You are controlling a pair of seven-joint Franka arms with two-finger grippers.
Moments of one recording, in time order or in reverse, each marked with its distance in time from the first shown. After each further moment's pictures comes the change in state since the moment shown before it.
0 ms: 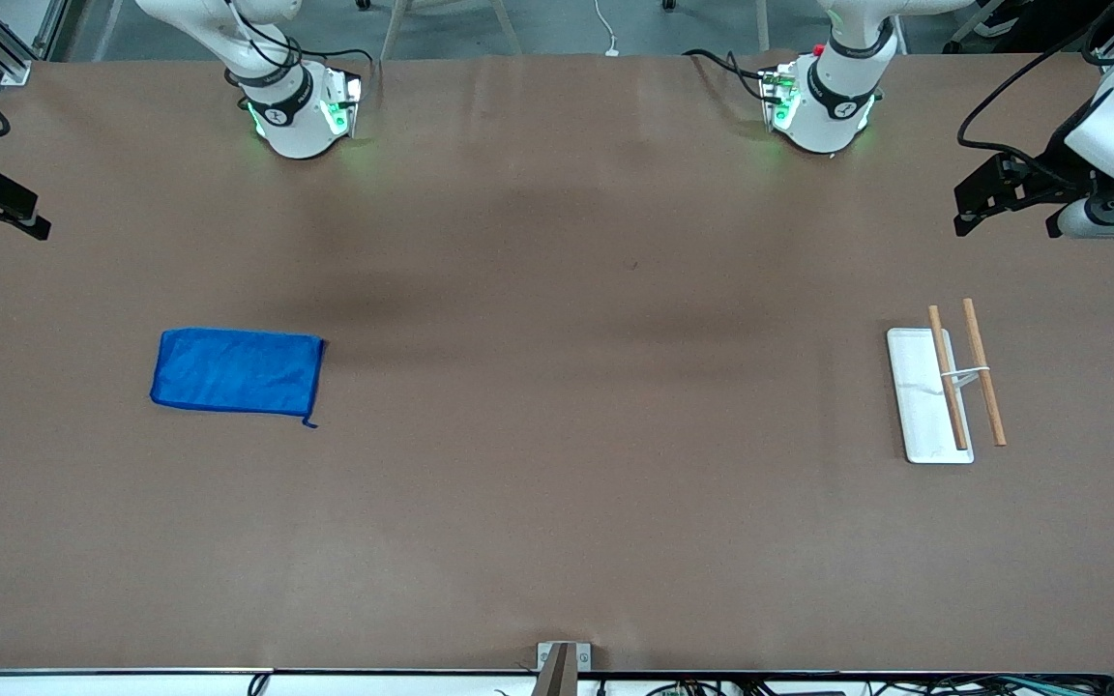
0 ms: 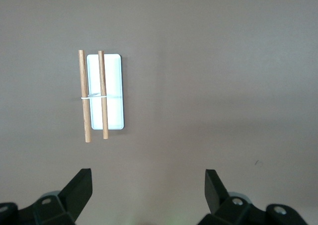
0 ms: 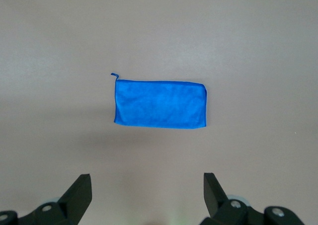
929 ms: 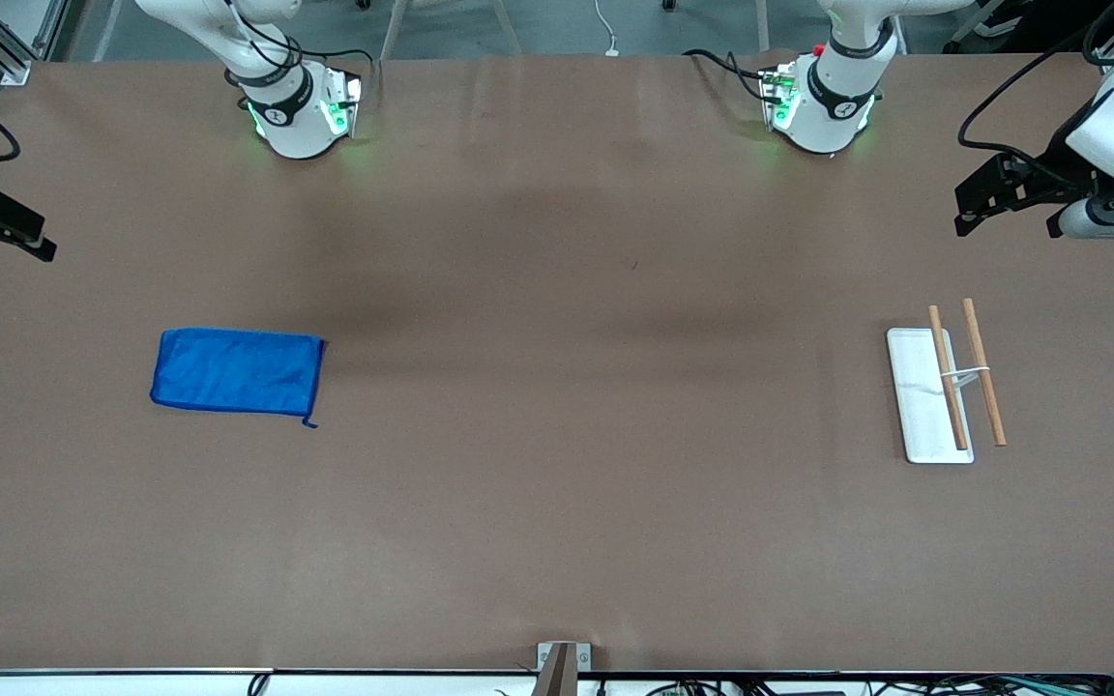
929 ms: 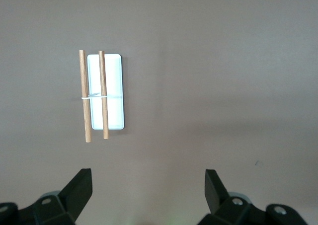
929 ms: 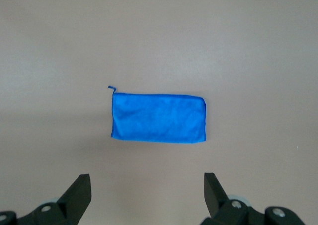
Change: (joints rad) left arm 0.000 0.000 0.002 0.000 0.000 0.000 0.000; right arm 0.000 0.030 -0.005 -0.052 -0.003 0.126 0.000
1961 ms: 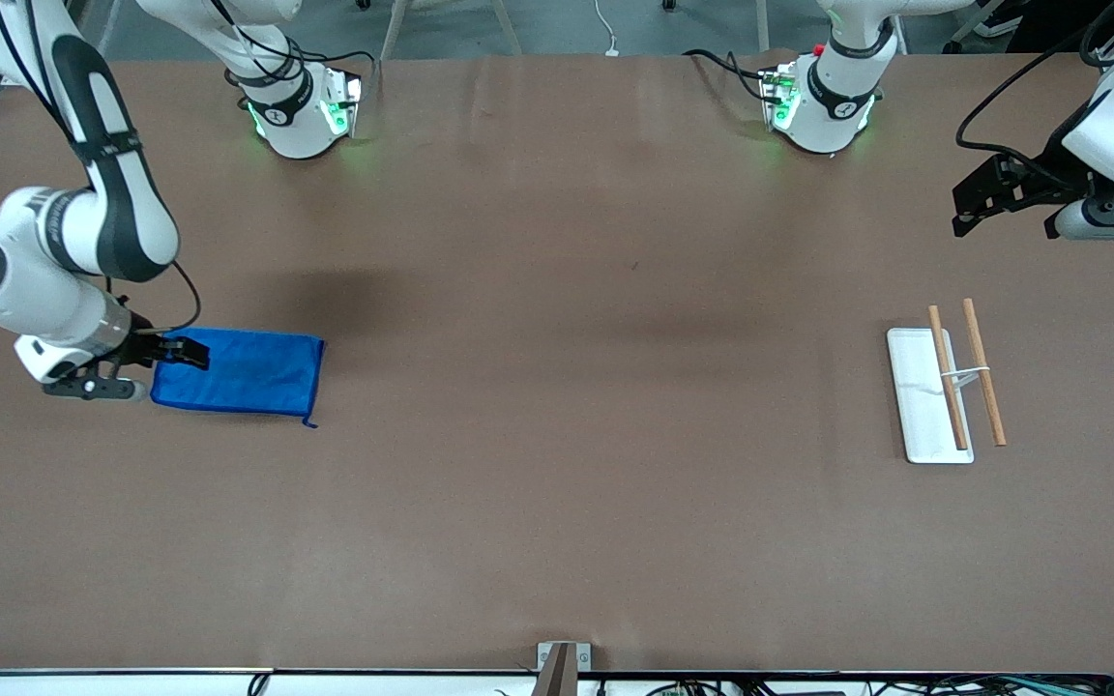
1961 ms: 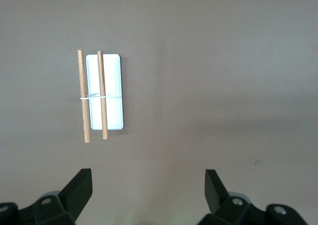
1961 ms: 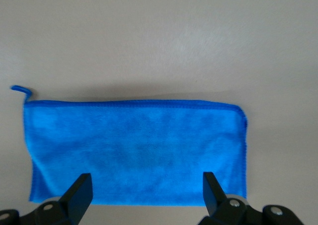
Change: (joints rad) left arm -0.003 0.003 -0.004 0.001 0.000 0.000 0.000; right arm -0.027 0.310 -0.005 -0.522 -0.002 0.746 -0.005
